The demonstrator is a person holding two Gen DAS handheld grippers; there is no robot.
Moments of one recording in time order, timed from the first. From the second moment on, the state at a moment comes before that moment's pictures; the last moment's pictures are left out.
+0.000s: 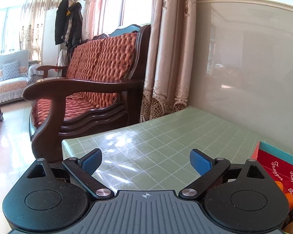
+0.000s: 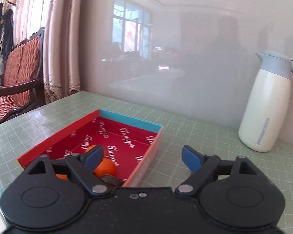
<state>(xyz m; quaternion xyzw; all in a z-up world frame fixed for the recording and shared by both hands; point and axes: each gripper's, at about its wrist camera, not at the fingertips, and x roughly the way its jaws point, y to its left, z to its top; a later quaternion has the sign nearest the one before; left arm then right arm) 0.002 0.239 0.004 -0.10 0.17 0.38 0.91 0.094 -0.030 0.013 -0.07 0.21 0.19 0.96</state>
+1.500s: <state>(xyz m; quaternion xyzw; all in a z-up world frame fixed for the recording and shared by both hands) 0.140 -0.070 -0.036 0.10 0.24 -0.01 0.97 0.077 -0.267 -0.002 0.04 0.21 -0.15 0.96</state>
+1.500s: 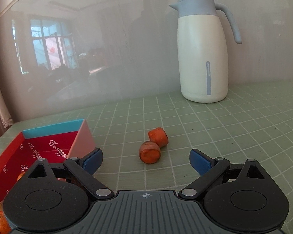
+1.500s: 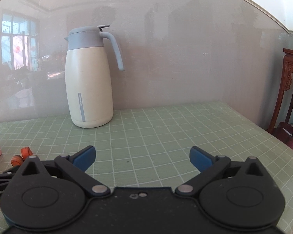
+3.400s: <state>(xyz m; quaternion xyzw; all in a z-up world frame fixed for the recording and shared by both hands) 0.096 0.060 0.008 0.00 0.20 0.11 0.97 0.087 -0.216 0.004 0.02 0.21 -0.09 0.97</state>
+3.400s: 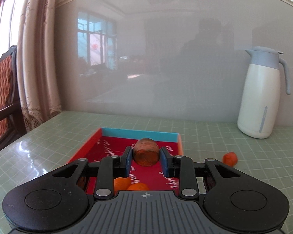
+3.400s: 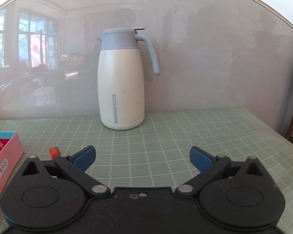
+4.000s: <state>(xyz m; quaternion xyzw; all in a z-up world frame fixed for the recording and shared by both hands) 0.097 0.134 -0.014 -0.06 0.26 0.17 0.95 0.096 -0.155 0.009 -0.01 0.20 -0.04 0.98</state>
